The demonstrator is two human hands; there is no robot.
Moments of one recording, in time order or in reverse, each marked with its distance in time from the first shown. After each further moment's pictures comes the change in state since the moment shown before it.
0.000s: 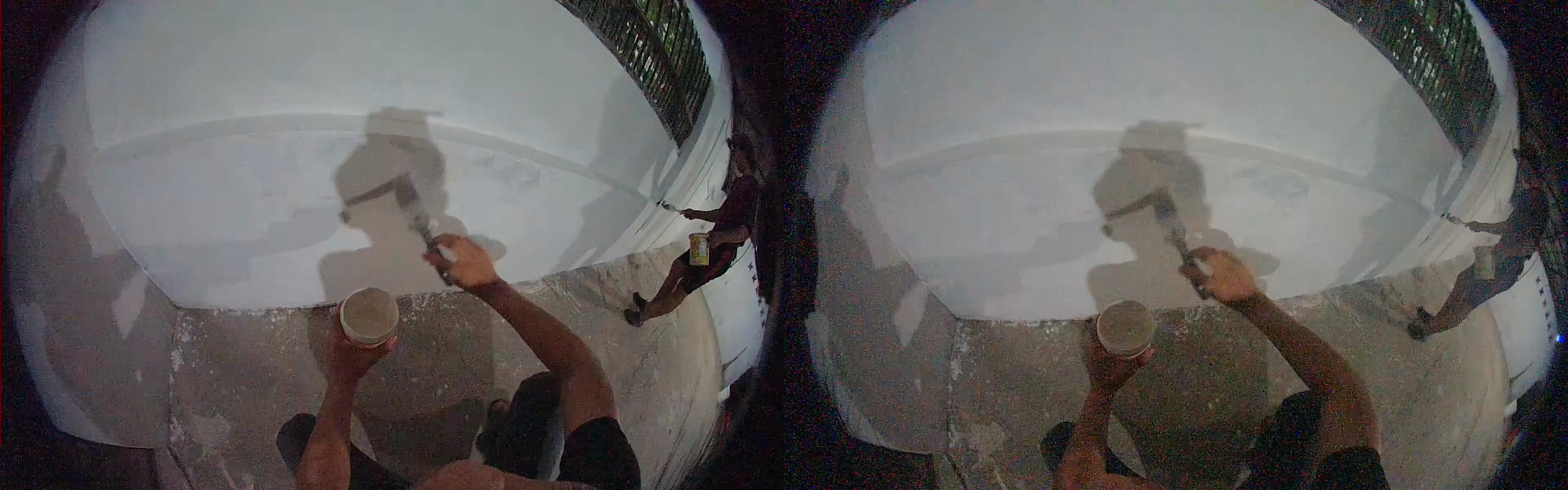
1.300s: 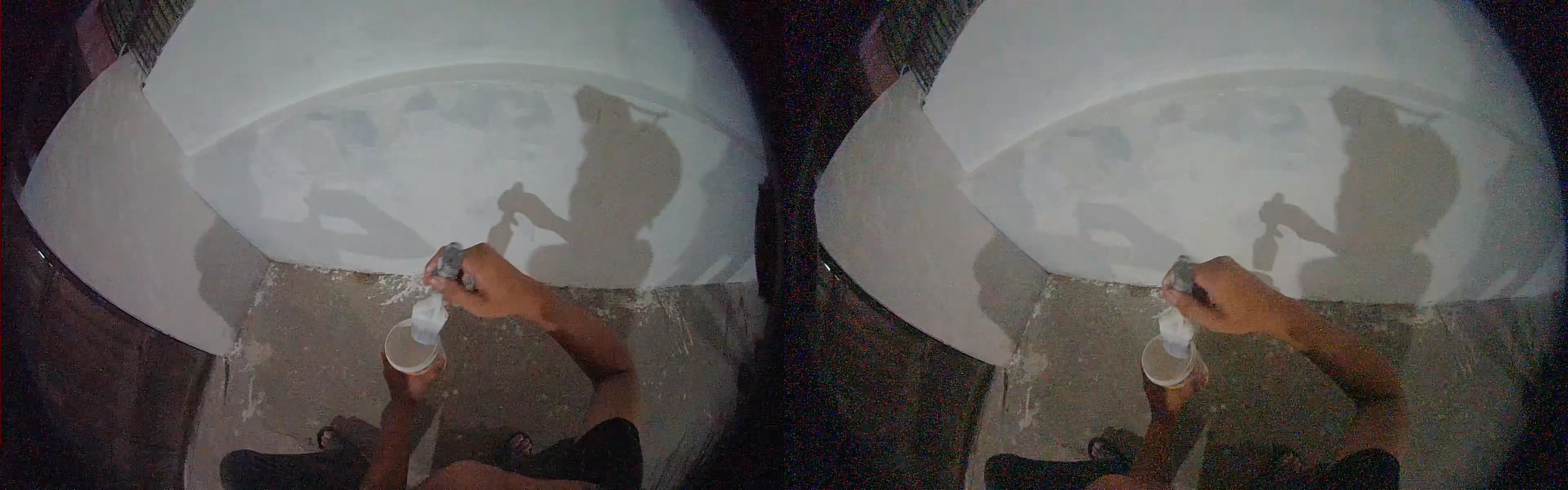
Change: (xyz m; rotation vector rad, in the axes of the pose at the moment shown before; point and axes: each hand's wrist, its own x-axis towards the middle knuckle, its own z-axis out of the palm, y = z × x) left_hand -0.130 0.041 0.267 0.274 0.324 -0.323; right_hand -0.039 0.179 -0.045 0.865 -0.148 -0.857
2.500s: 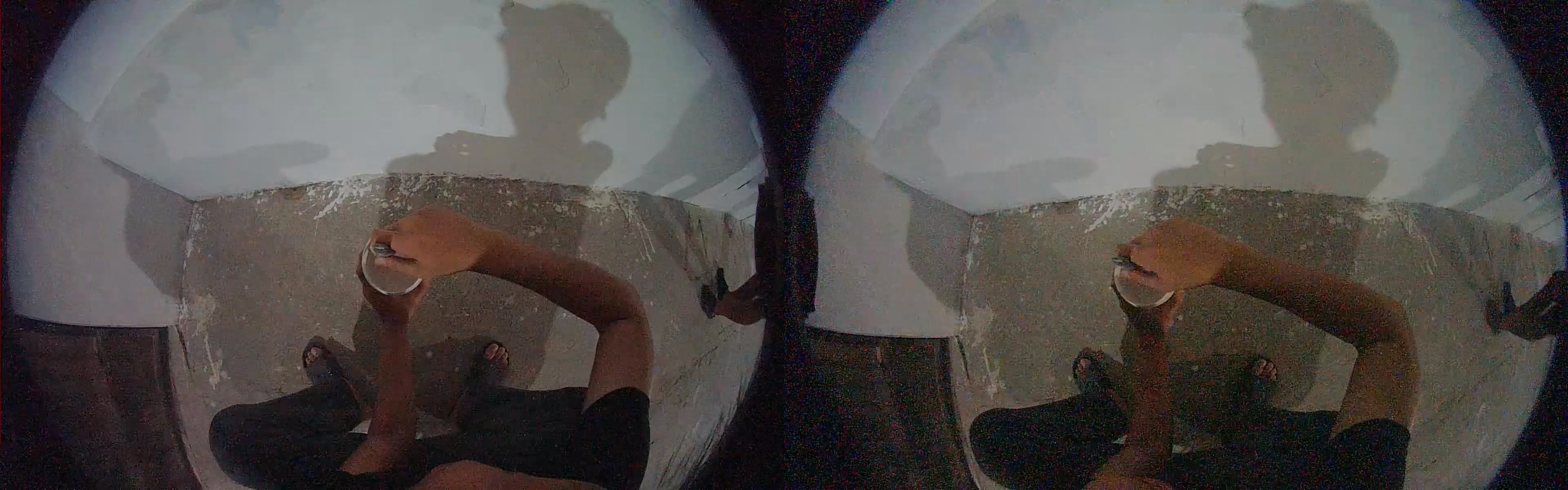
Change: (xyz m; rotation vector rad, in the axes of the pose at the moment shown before) left_hand -0.023 -0.076 0.071 0.102 0.009 0.078; right_hand -0.072 0.069 0.097 -0.453 -0.465 0.153
